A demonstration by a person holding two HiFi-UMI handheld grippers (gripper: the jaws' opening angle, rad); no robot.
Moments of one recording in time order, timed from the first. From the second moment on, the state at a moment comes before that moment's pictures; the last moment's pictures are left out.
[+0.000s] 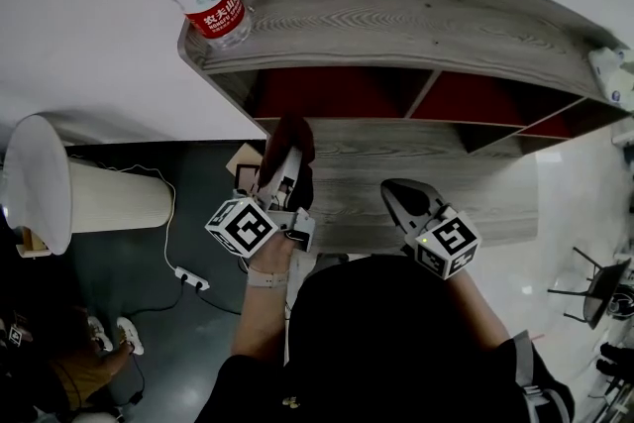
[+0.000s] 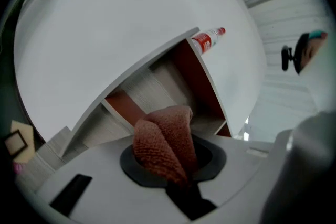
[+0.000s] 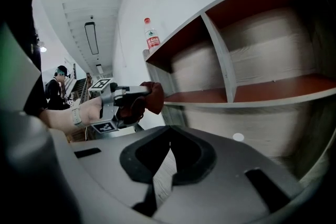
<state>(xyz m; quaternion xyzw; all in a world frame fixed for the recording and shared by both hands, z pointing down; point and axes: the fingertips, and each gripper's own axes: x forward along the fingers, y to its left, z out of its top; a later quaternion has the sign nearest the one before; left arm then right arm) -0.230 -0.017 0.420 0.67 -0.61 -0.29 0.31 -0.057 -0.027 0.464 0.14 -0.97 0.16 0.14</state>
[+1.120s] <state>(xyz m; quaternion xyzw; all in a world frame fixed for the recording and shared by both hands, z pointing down) -0.153 0.029 0.458 0.75 -0.64 0.08 0.12 -0.061 -0.017 0.423 0.13 -0.98 0.14 0.10</state>
